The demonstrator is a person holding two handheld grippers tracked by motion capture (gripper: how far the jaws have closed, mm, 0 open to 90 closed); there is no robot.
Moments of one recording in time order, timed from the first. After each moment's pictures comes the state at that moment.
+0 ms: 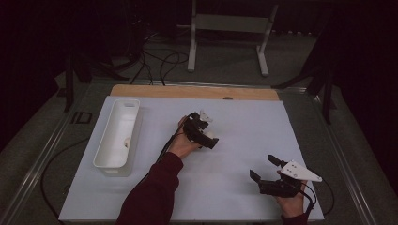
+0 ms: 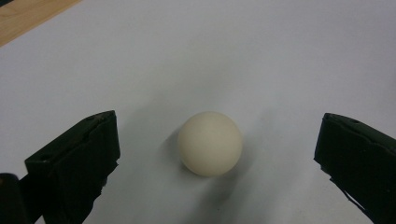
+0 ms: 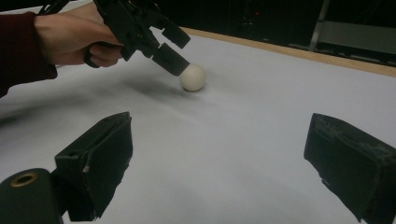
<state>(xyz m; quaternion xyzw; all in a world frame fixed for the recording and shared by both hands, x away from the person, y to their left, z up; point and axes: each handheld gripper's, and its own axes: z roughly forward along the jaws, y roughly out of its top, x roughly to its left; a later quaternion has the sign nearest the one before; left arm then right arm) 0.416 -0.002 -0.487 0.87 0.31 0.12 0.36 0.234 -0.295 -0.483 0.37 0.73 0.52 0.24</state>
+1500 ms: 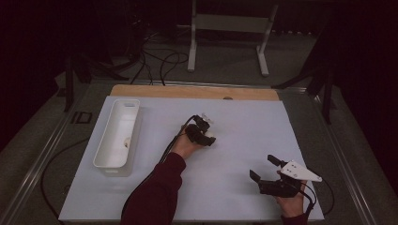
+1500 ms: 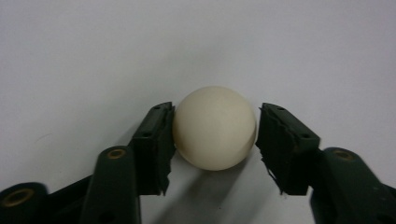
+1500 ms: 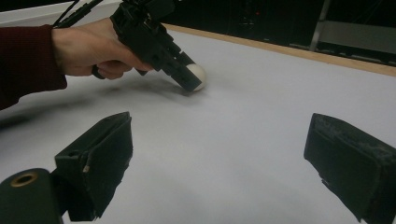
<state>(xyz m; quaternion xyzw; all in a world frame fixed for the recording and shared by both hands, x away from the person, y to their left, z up) 0.426 -0.009 -0.508 0.88 0.33 0.08 0.33 0.233 -0.295 -0.483 0.37 0.73 0.52 0.24</state>
